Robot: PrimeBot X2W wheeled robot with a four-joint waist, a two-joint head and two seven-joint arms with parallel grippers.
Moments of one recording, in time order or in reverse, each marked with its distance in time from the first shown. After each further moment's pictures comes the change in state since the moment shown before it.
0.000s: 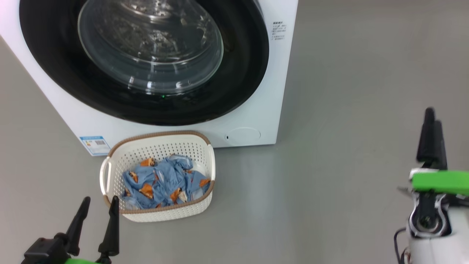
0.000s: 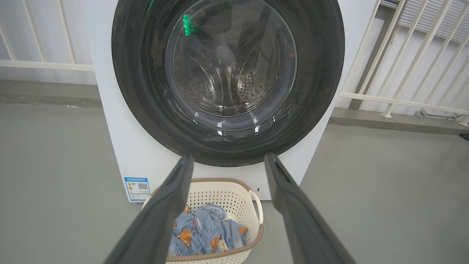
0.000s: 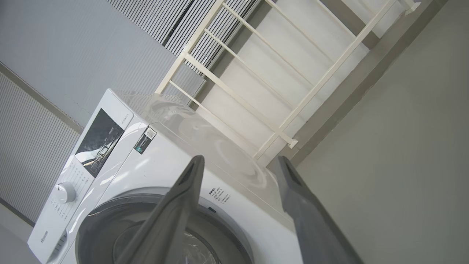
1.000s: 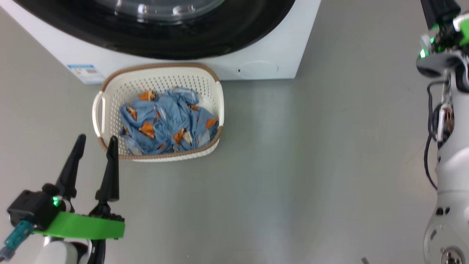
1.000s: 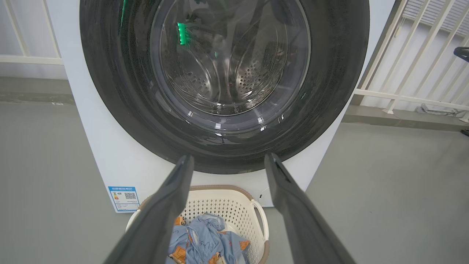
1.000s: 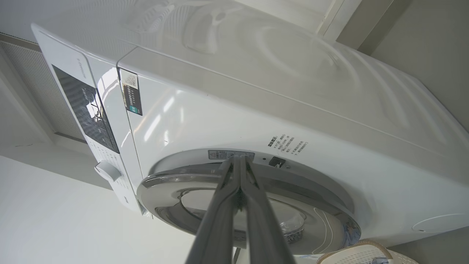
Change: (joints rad) left arm -0.180 0.010 -0.031 -0.109 -0.019 0.000 -0.001; right arm -0.679 -0.079 -0.101 0.298 0.335 0.000 0.693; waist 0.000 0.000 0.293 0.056
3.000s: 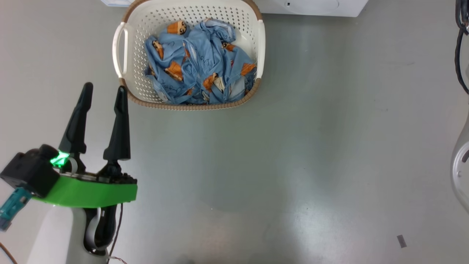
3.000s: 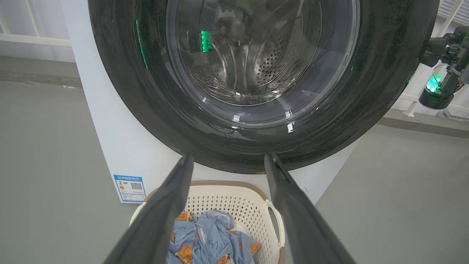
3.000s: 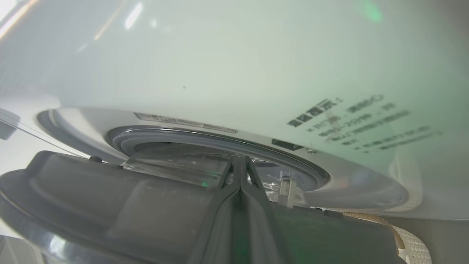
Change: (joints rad) left arm -0.168 -0.048 -0.043 -0.060 -0.051 0.000 0.000; right arm -0.523 0.007 0.044 0.293 -0.281 -0.002 0.189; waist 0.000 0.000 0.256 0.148
